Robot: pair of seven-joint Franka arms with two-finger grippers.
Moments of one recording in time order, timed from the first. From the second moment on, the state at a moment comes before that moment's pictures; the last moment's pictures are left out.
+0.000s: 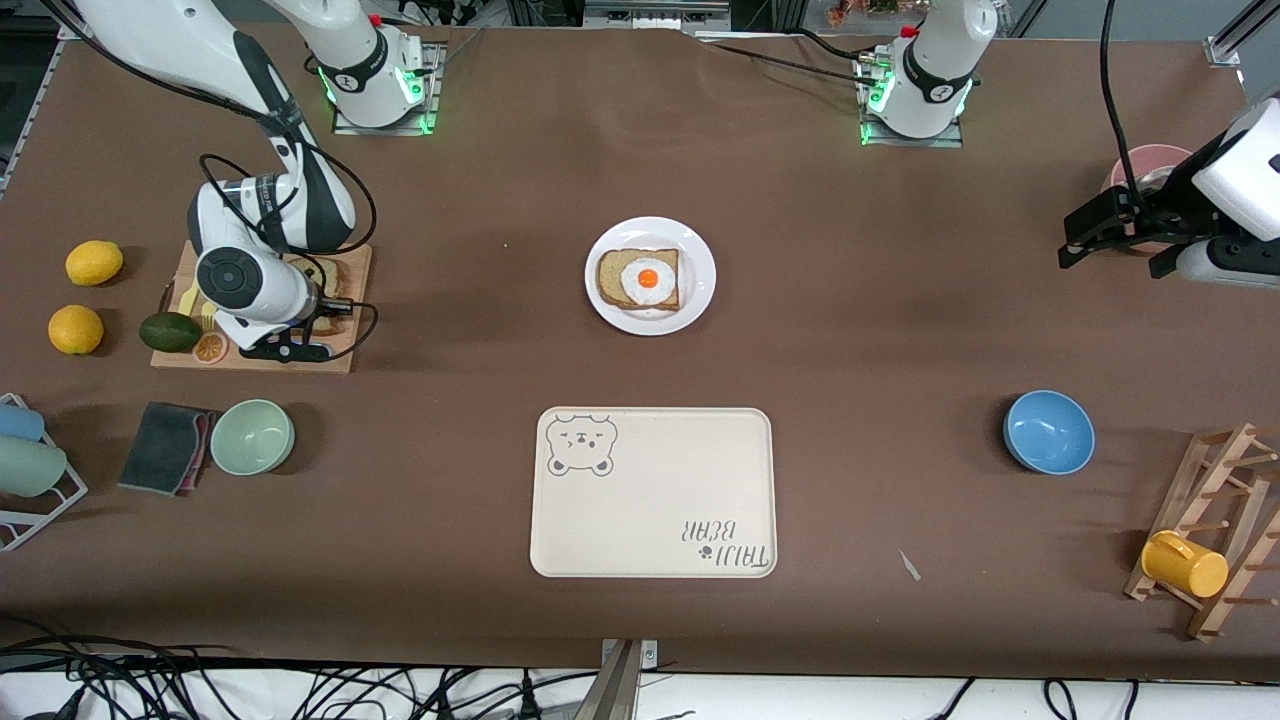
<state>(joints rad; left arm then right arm) 0.05 0.09 -0.12 -1.44 -0.05 1.53 0.00 0.17 0.34 -0.12 -2.25 -0.20 2.30 0.23</state>
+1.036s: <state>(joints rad) 0.05 0.09 -0.13 -1.44 -0.05 1.53 0.00 0.19 0.34 -0.08 -2.10 -0.20 2.06 0.22</state>
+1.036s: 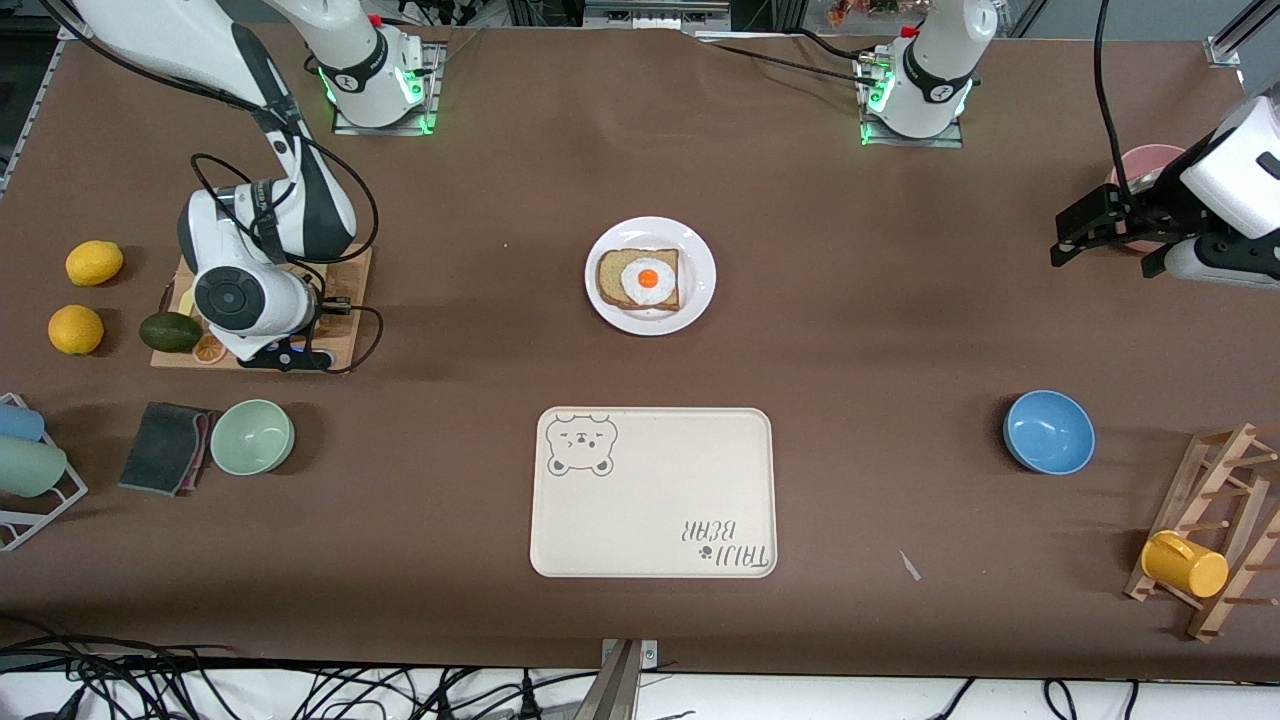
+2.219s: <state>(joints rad) 0.05 0.09 -0.14 -1.44 -0.05 1.53 0.00 0.22 0.29 0.17 -1.82 -0.01 1.77 0.43</state>
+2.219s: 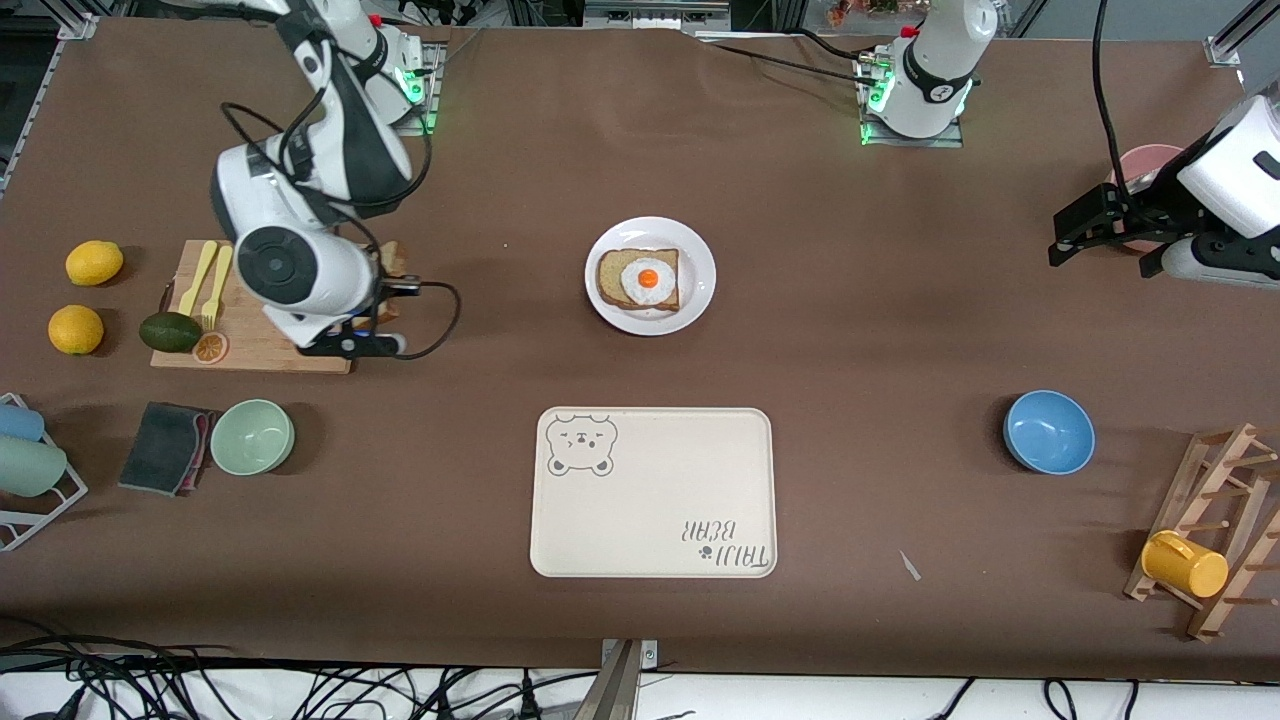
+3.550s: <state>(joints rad) 0.05 0.08 -0.12 -1.44 -0.05 1.52 0.00 0.69 0.72 0.22 -1.38 0.05 1.83 1.06</state>
